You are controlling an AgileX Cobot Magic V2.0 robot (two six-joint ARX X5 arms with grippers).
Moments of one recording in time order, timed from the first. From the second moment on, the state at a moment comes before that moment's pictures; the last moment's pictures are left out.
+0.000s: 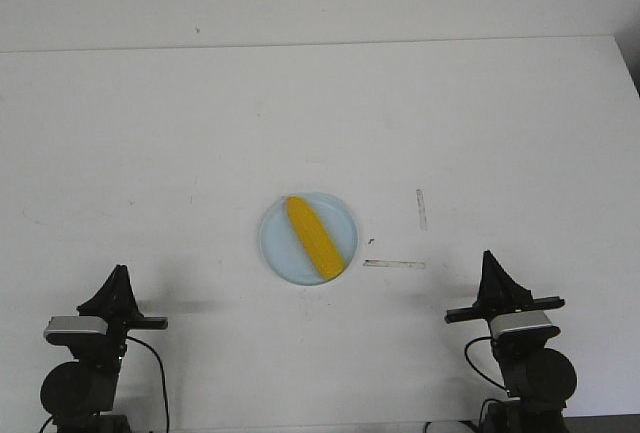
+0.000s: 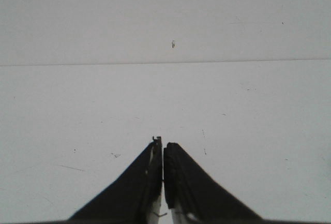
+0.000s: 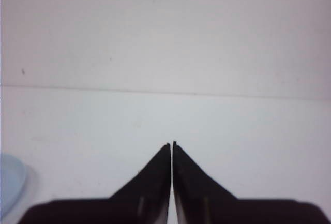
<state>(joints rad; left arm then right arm) -0.03 0.00 0.03 0.14 0.00 0.01 0.05 0.00 0.02 0.07 -0.05 0.00</state>
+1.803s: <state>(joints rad) -0.03 0.00 0.03 0.14 0.00 0.01 0.05 0.00 0.01 0.06 -0.05 0.02</state>
